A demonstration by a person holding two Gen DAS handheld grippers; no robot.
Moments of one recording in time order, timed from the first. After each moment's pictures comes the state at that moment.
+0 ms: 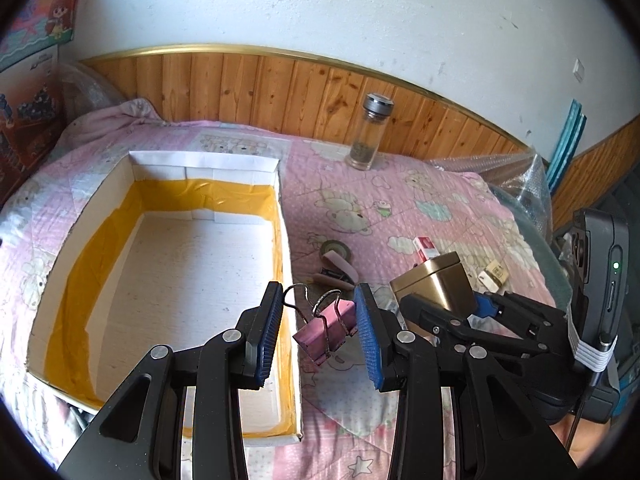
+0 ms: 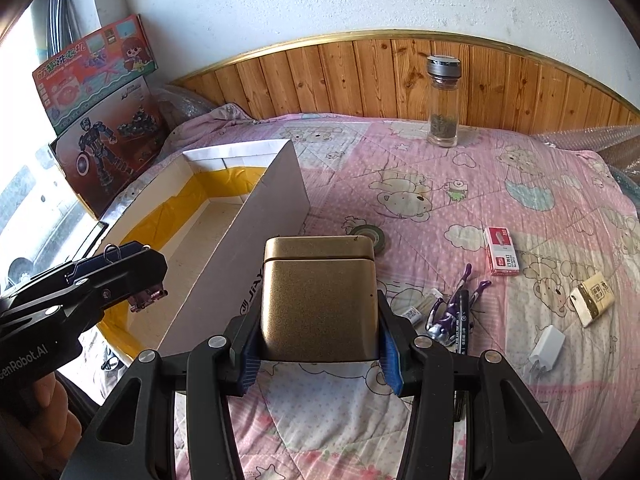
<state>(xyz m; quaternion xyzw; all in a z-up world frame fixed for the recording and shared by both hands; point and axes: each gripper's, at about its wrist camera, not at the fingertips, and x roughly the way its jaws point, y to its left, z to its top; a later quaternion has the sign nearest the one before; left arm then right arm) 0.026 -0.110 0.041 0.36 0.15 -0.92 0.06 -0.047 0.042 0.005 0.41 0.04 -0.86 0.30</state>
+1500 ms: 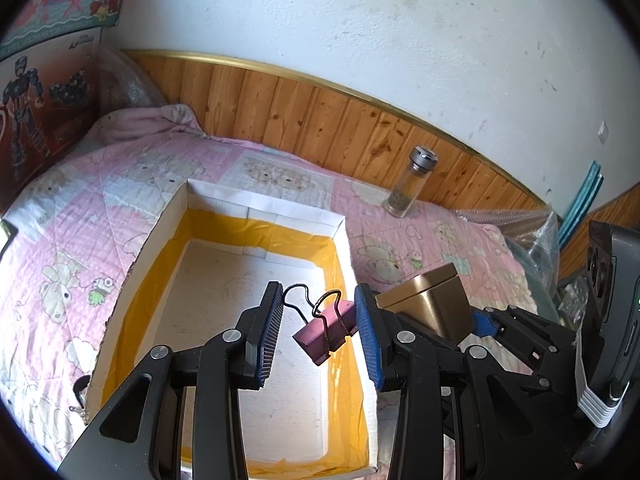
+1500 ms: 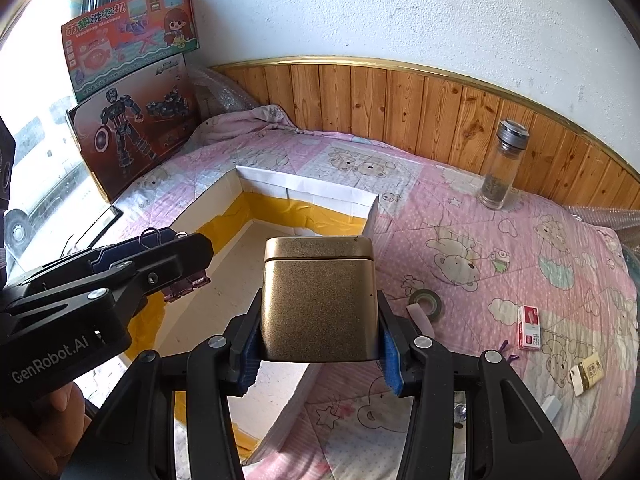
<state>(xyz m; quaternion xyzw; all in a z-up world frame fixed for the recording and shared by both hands) 0.027 -0.199 0.065 0.32 0.21 -0.92 0.10 -0.036 -0.070 0.052 0.38 0.12 -0.86 0.33</state>
